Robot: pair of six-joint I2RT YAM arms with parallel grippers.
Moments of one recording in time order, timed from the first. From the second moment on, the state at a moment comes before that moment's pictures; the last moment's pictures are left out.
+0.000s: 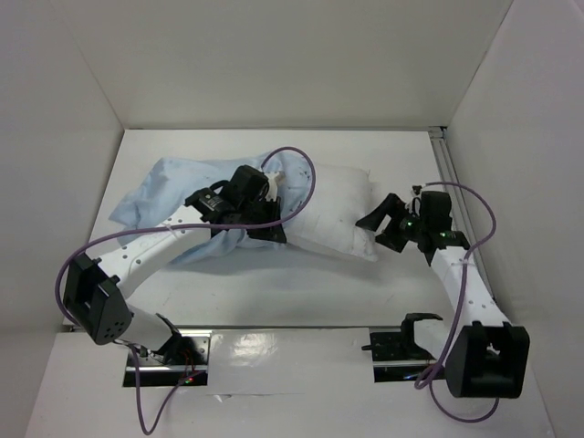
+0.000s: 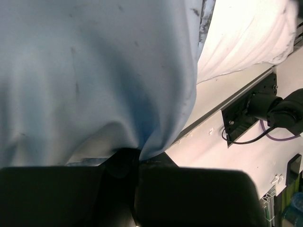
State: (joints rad) left arm -0.68 1.44 1.26 -0.69 0.26 -0.53; right arm -0.04 1.00 0.70 -0.43 -0.49 0.66
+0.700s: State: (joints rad) left arm -0.75 1.82 1.67 -0.73 0.44 -0.59; right arm 0.18 1.43 0.70 0.29 -0.60 0.99
